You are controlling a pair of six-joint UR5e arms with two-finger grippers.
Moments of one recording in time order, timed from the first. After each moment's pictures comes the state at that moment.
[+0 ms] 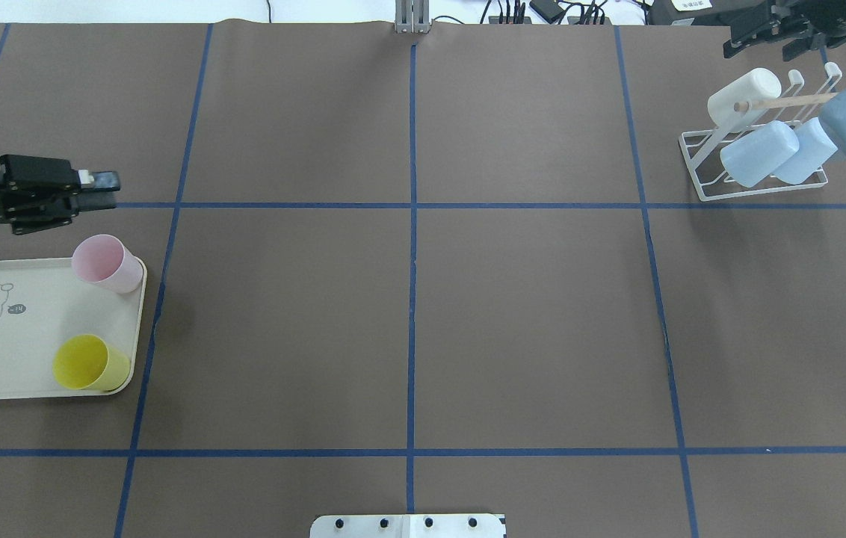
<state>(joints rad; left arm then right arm) -0.94 -1.55 -1.76 -3.11 -2.07 -1.69 1.25 -1.14 1.52 -1.22 2.24 0.68</state>
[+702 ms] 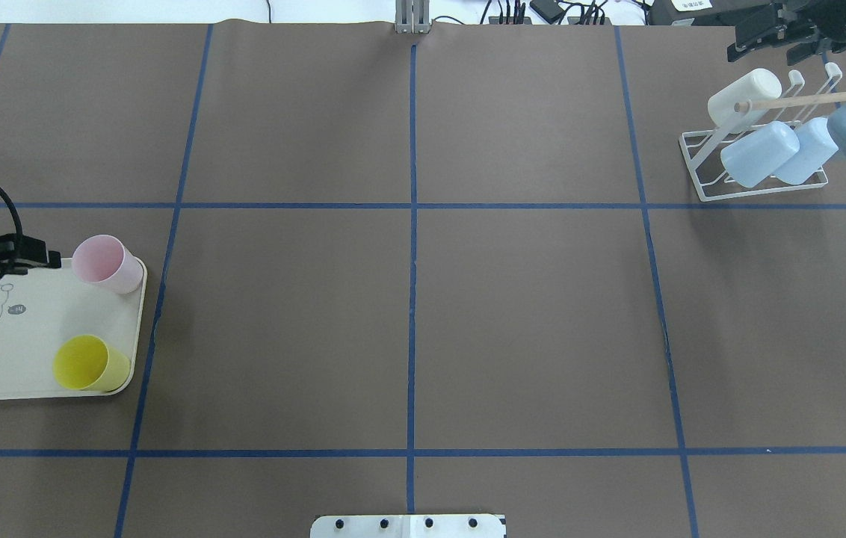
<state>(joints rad) -0.84 -1.37 -2.14 -2.13 -1.97 -1.18 1.25 -1.16 1.55 -1.22 2.24 0.69</state>
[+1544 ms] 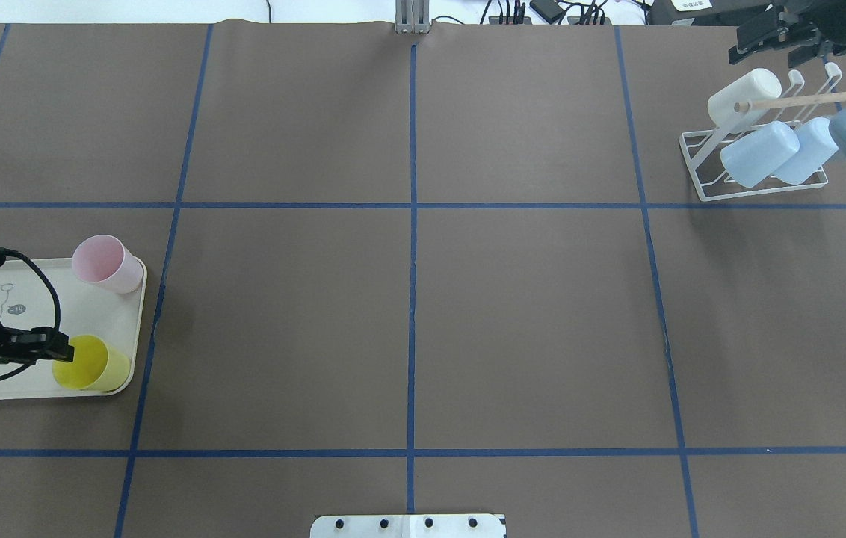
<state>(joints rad) -0.68 -1.31 -2.08 -2.10 -2.02 -1.17 1.25 -1.17 1.56 -1.22 2.24 0.69</state>
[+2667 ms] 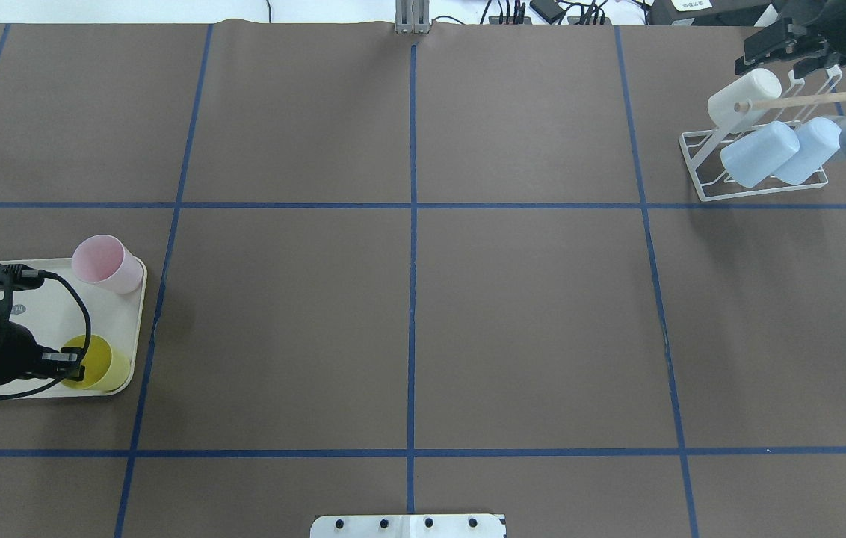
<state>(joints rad) -0.62 -1.35 -2.00 -2.11 -2.02 -1.17 1.25 -1.21 1.59 -1.21 2.26 0.69</state>
